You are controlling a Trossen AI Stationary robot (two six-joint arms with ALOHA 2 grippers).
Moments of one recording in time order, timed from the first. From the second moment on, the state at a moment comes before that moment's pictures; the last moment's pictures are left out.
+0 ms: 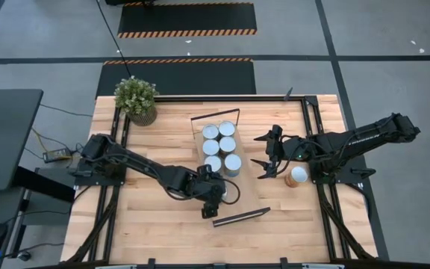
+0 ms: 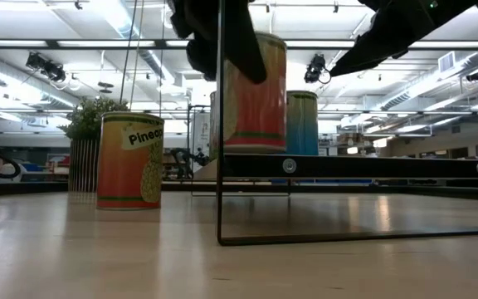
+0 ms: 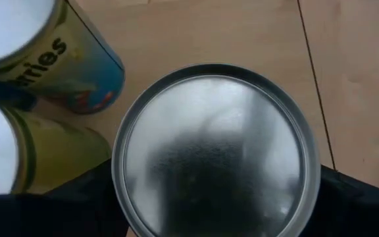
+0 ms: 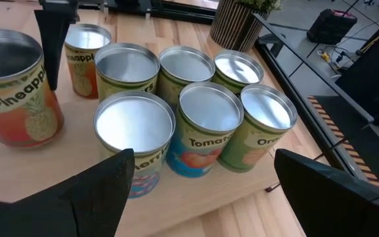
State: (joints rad) left arm -0.33 1.87 1.48 -0.61 -0.29 -0.39; right arm 0.18 0.97 0.65 -0.22 0.44 -0.02
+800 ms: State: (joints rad) left arm -0.33 1.87 1.44 -0.57 -0.26 -0.35; right arm 0.18 0.97 0.65 -0.22 0.44 -0.02
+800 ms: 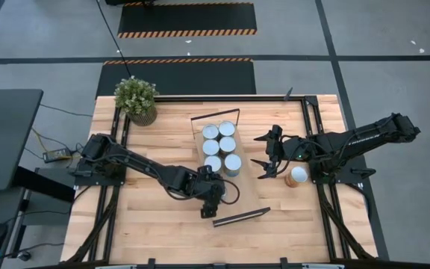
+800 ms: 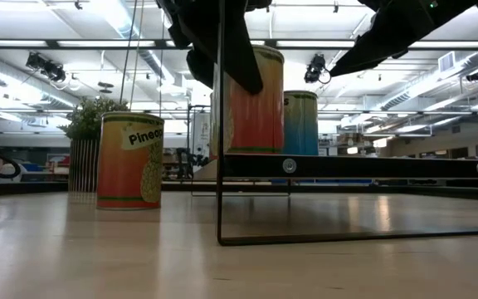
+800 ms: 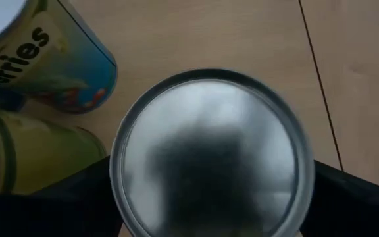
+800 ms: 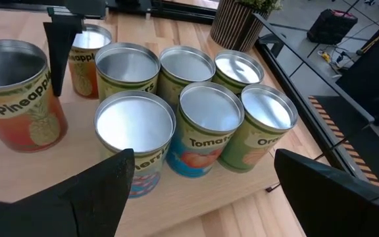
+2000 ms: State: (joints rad) left arm -0.40 1.86 1.53 -0.65 -0.65 -0.10; right arm 0.18 0.97 0.65 -0.21 0.42 -0.02
